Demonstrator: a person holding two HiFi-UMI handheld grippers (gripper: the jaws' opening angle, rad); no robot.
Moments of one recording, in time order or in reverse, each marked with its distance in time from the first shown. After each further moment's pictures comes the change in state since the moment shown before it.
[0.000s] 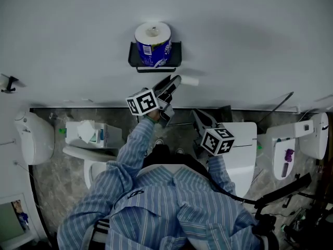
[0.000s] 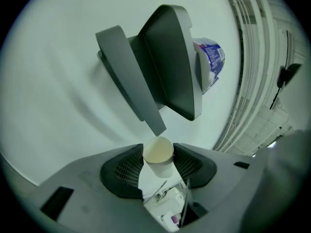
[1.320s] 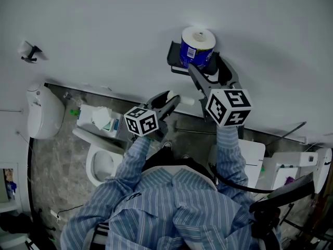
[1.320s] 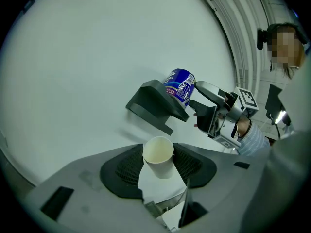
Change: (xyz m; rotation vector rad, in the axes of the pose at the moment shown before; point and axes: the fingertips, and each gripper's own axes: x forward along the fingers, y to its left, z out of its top) left arm -0.132 0.011 0.019 0.304 -0.014 0.215; right arm 0.080 0.149 0.195 -0.461 -0.241 0.133
